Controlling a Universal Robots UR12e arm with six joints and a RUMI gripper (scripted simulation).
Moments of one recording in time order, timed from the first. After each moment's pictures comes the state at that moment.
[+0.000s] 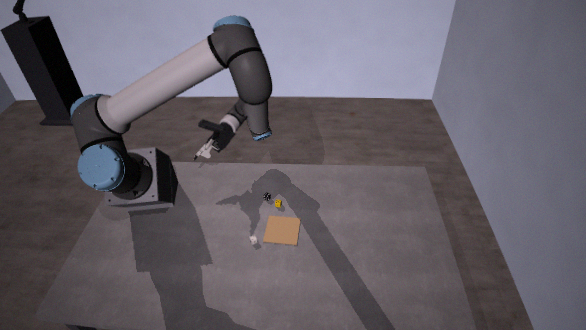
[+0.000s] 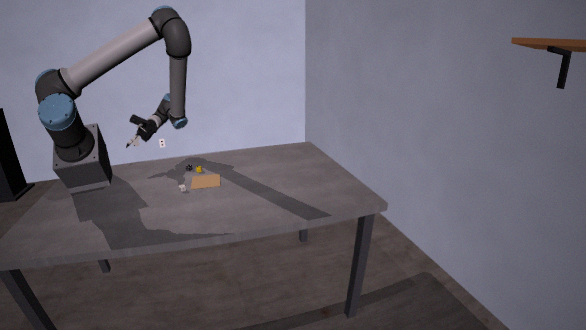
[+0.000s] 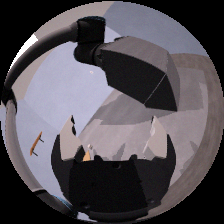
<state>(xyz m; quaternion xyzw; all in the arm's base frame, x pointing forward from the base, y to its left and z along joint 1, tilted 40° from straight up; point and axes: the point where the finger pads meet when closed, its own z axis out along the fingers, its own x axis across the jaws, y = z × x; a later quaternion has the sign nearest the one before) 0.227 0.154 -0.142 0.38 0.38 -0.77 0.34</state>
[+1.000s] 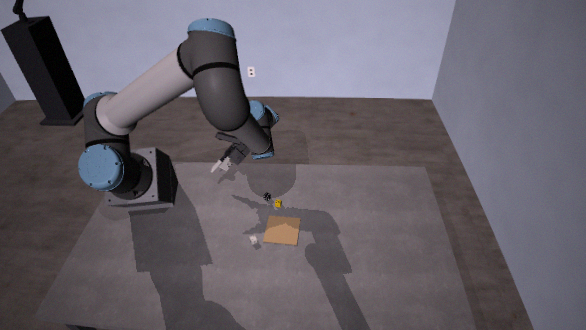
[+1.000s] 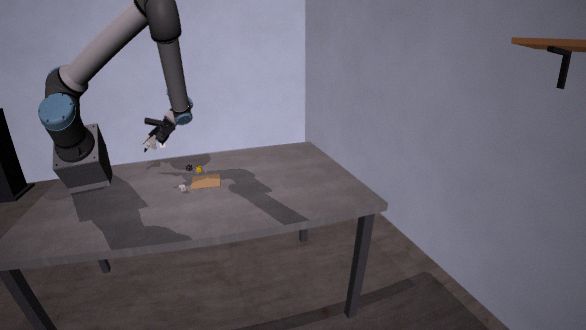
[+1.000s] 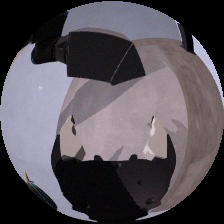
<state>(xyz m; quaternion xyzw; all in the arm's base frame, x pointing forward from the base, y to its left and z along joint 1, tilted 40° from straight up) 0.297 0.106 -0.166 0.65 0.44 -0.59 0.21</state>
